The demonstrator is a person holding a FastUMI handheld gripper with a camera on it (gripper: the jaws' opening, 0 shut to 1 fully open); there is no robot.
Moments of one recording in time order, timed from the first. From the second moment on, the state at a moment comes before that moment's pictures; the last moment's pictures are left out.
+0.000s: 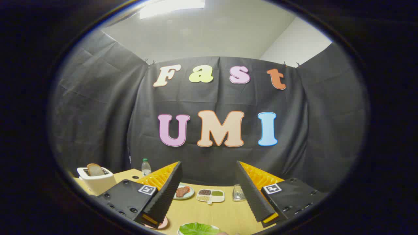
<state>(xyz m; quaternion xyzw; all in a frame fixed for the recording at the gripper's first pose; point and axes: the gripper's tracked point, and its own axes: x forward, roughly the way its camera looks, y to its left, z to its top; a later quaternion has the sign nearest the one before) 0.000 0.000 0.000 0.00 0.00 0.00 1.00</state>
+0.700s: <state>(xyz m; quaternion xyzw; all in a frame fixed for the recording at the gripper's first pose) 0.004 -0.004 -0.001 0.00 0.00 0.02 1.00</state>
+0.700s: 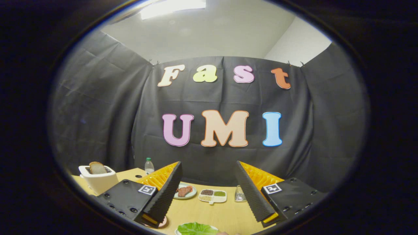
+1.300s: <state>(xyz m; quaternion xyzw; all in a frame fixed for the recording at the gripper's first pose) 0.021 -0.007 -0.033 -0.03 0.05 0.09 0.99</state>
